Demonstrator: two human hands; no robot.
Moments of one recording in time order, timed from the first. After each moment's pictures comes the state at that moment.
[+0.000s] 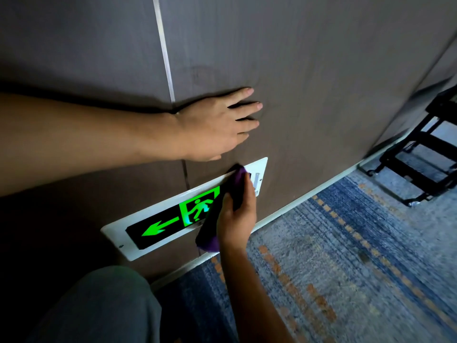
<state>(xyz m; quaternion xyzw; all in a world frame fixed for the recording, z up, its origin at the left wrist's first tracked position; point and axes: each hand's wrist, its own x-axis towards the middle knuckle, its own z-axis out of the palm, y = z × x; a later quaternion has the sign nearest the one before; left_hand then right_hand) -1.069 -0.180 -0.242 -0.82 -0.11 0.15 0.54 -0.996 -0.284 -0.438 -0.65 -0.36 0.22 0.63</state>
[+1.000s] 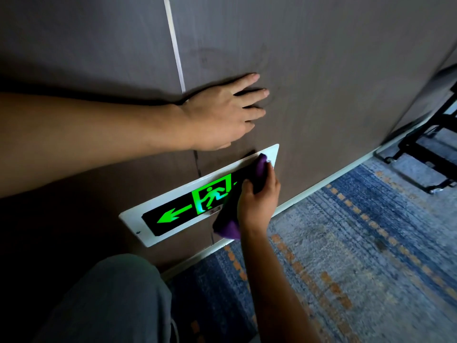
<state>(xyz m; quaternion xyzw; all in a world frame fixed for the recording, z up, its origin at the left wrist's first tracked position) -1.078 -0.183 -0.246 -0.83 -0.11 0.12 0.54 -0.980 -0.285 -0.426 -0.69 -0.33 0.23 0.61</state>
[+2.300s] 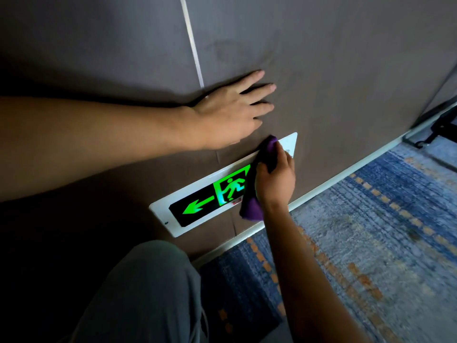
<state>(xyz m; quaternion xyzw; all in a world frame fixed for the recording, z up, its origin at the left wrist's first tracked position) -1.086 -0.200 -0.247 -0.84 -0.13 0.14 0.51 -0.978 -0.274 -0.410 -0.71 -0.40 0.20 0.55</state>
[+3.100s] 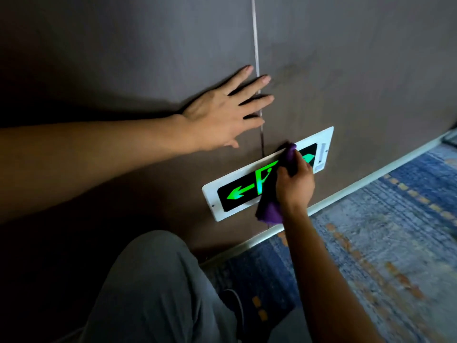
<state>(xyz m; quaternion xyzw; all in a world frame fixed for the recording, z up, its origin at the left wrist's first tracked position) -1.195 -0.250 -0.226 -0.81 -0.17 0.12 0.55 -1.033 -0.307 -0.417 -0.69 -0.38 0.24 0.57</state>
